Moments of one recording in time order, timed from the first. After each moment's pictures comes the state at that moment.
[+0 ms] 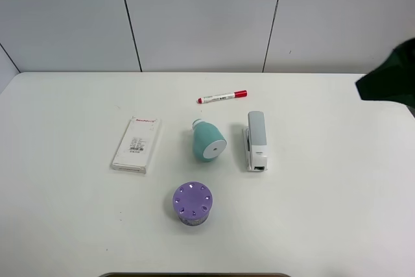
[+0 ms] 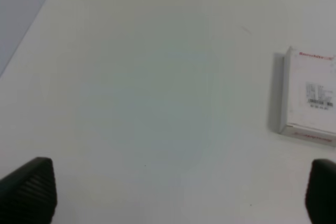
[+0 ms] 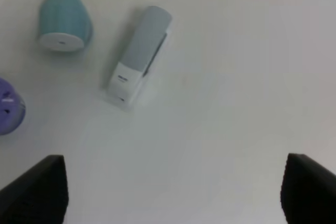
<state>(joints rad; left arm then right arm) -0.01 -0.01 -0.51 0.06 1.06 -0.07 0.59 0.93 -1.17 -0.13 1.22 0.08</state>
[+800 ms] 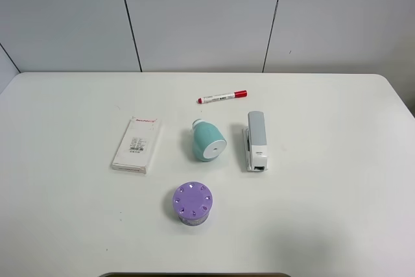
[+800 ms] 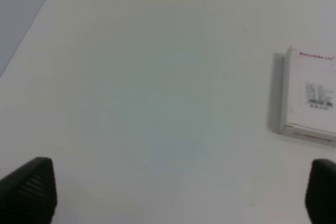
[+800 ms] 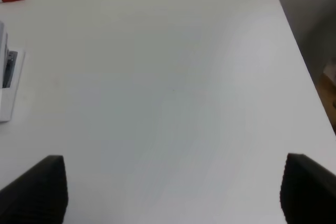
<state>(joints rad) -0.01 -0.01 -0.51 0.06 1.06 -0.07 0.07 0.07 -0.61 -0.14 1.16 0.08</state>
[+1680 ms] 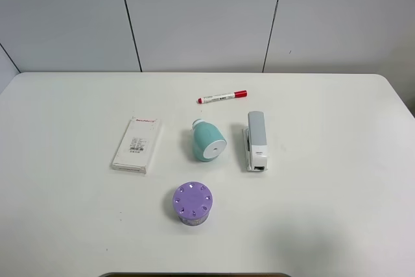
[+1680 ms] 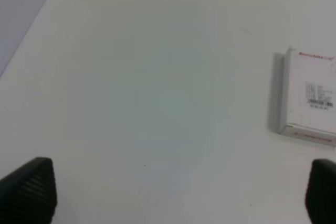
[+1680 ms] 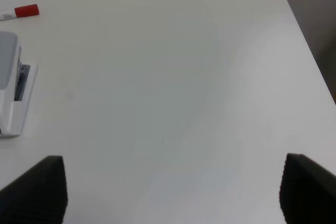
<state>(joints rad) -0.01 -0.01 -0.51 0.06 1.06 -0.07 0.07 0.00 -0.50 -0.12 1.07 0.08</state>
